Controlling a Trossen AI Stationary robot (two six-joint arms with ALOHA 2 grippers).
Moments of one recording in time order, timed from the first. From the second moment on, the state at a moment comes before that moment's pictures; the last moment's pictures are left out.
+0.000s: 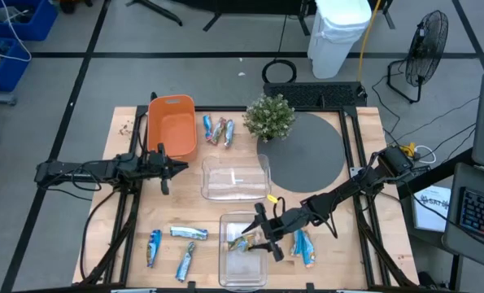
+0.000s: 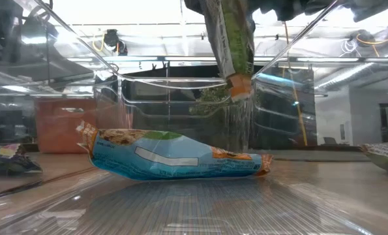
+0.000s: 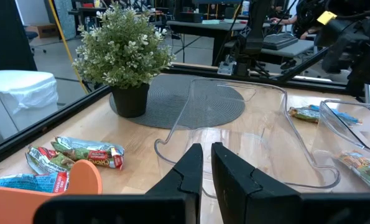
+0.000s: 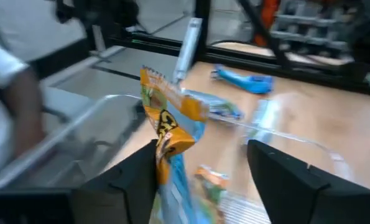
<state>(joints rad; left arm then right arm) 0.00 0.16 0.04 0.00 -0.18 -0.08 0.47 1.75 0.88 0.60 0.07 0.02</state>
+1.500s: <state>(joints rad) 0.00 0.16 0.04 0.00 -0.18 -0.08 0.53 1.47 0.88 0.07 -0.14 0.68</state>
